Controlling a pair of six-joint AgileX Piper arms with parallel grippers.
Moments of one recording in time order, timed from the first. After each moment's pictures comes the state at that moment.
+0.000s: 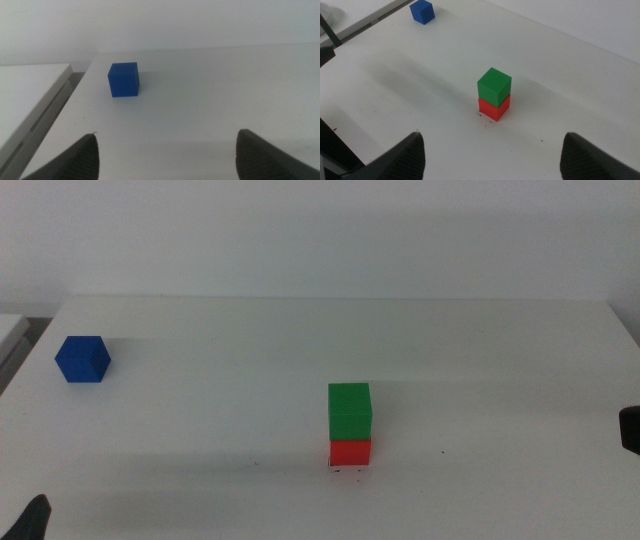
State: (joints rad) left arm 0.03 0.01 0.00 -0.15 0.29 0.16; right arm 1.08 0.67 -1.01 -0.41 1.03 0.46
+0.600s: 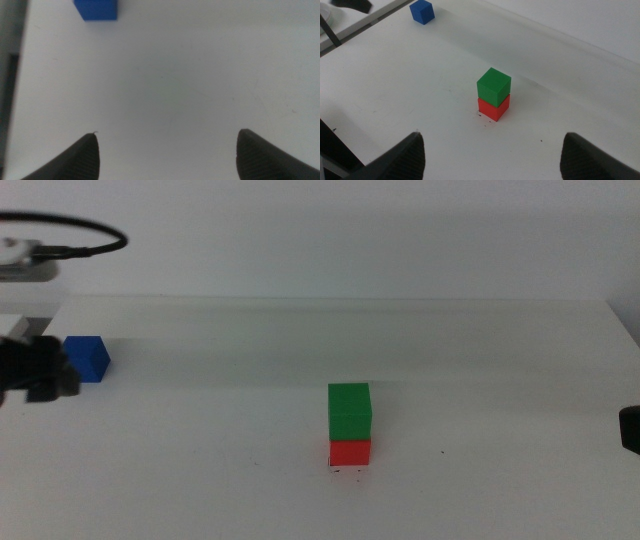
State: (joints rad) left arm 0.09 1.14 -0.93 -0.16 0.88 0.17; right arm 1.08 0.67 -1.01 -0.41 1.03 0.46
